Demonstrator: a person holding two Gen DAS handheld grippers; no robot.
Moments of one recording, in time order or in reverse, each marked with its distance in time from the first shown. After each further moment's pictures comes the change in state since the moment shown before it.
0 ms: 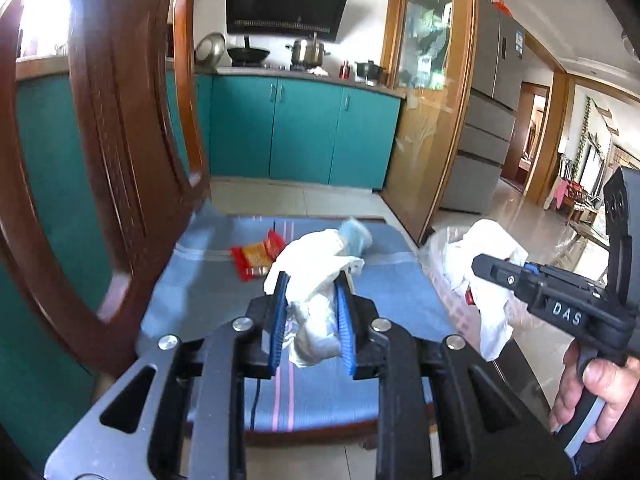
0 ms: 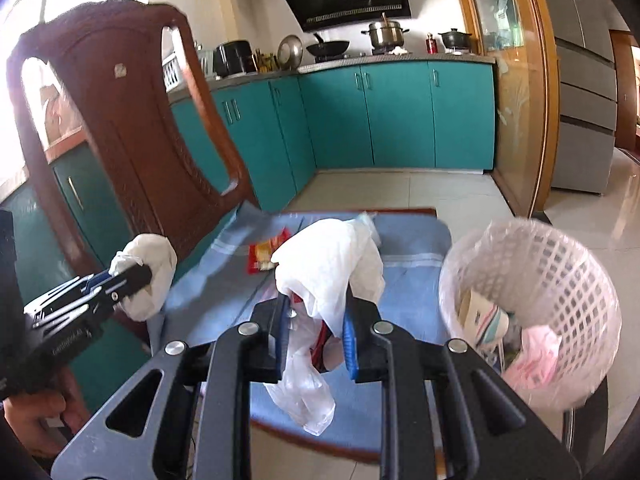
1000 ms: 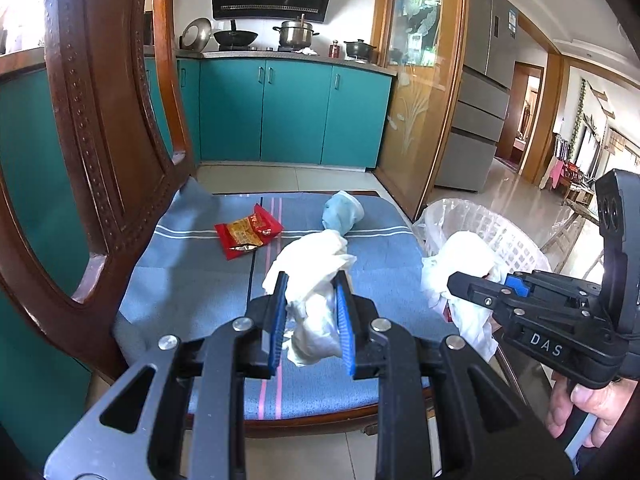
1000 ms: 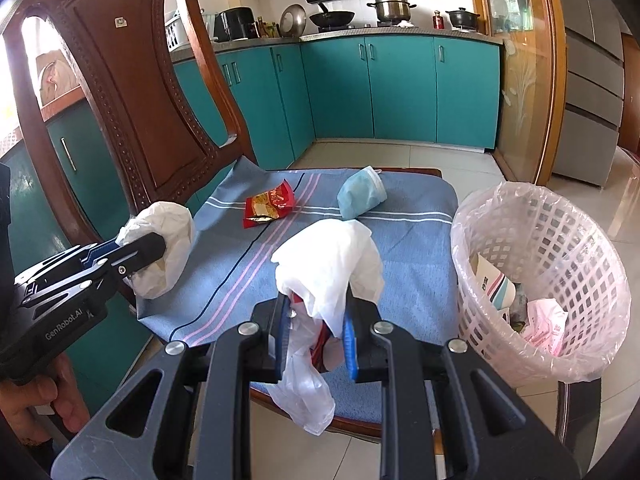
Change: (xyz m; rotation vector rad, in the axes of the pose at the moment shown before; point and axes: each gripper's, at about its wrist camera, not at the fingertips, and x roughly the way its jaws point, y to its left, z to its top) left arm 0.019 -0.011 -0.012 0.035 0.054 -0.013; right arm 0.019 0.008 -0.022 -0.030 0.091 -0.013
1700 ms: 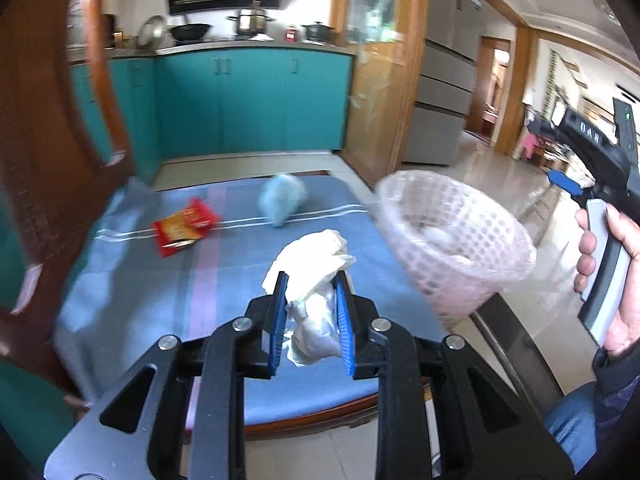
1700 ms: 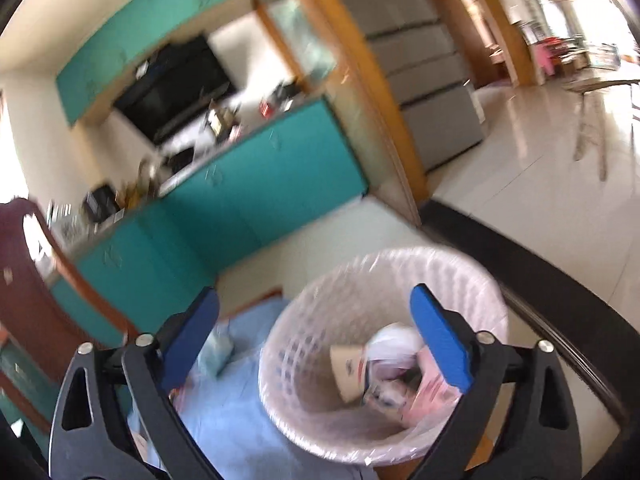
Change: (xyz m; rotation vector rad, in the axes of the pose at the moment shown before) left arm 0.037 -0.065 -0.003 0.102 0.058 -0.121; right arm -0.090 -0.187 0.009 0.556 -0.430 -0.289
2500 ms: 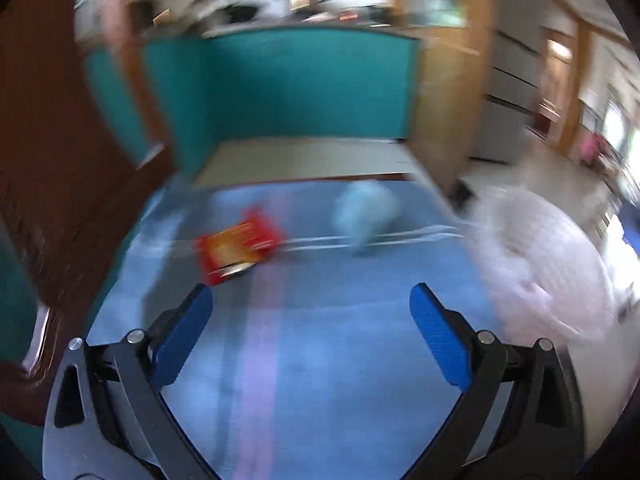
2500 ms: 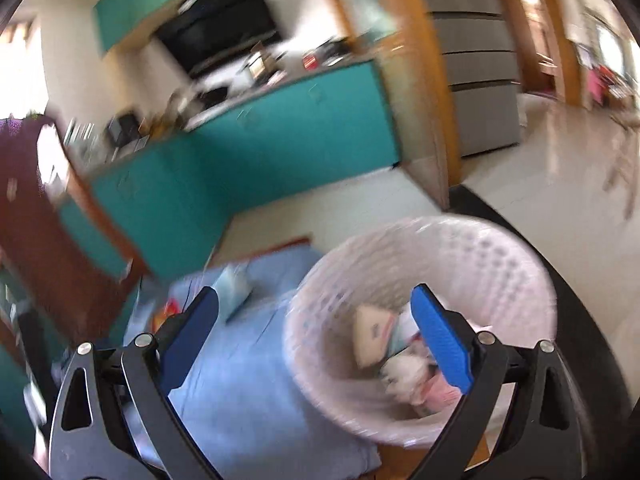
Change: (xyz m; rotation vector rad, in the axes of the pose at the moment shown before) left arm 0.081 0.071 0.037 -0.124 0.076 0.270; right arm 0.038 0.064 -0.042 -0.253 0.218 0.079
